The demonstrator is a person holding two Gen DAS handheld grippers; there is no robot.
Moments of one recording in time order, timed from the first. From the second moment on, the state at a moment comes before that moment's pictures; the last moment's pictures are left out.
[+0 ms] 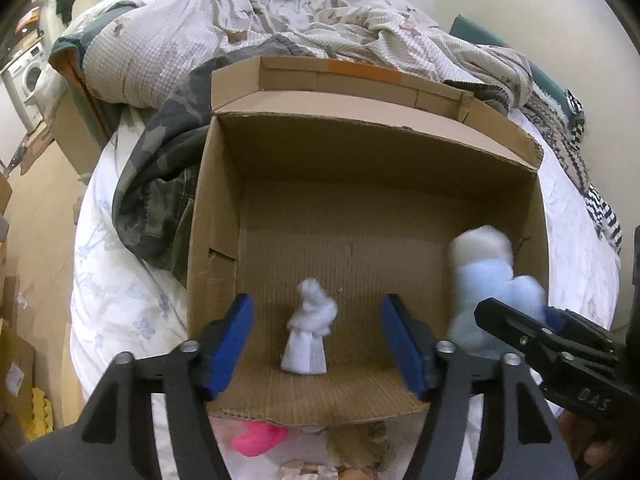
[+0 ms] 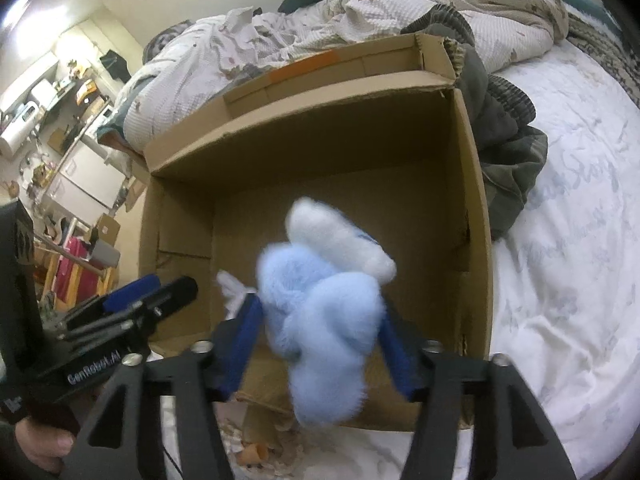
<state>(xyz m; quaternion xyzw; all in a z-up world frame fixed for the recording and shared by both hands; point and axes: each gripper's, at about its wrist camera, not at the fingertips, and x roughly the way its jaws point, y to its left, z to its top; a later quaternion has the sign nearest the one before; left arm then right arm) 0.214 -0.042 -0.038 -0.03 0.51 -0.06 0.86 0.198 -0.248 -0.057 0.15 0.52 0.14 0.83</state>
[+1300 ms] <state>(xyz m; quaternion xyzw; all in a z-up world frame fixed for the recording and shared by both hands) 0.147 0.001 -0.005 -0.02 0.49 -0.02 0.87 0.141 -0.244 -0.026 0.15 0.46 0.11 0.87</state>
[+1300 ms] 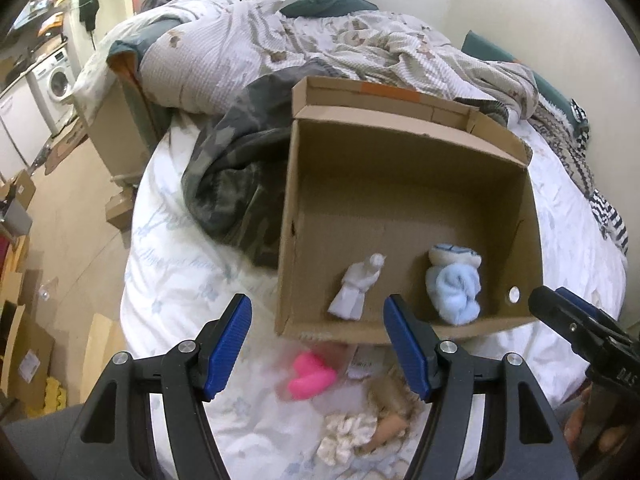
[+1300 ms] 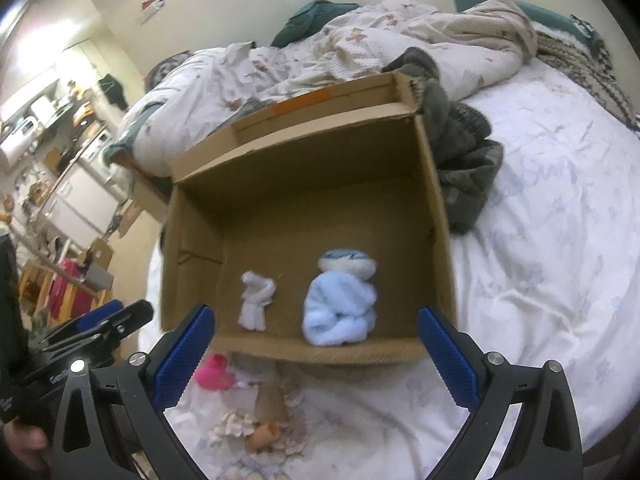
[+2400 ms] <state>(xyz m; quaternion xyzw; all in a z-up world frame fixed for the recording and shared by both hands) 0.114 0.038 -0.035 -0.05 0.55 -0.01 0.84 0.108 -0.224 -0.055 0.16 0.53 0.12 0.83</state>
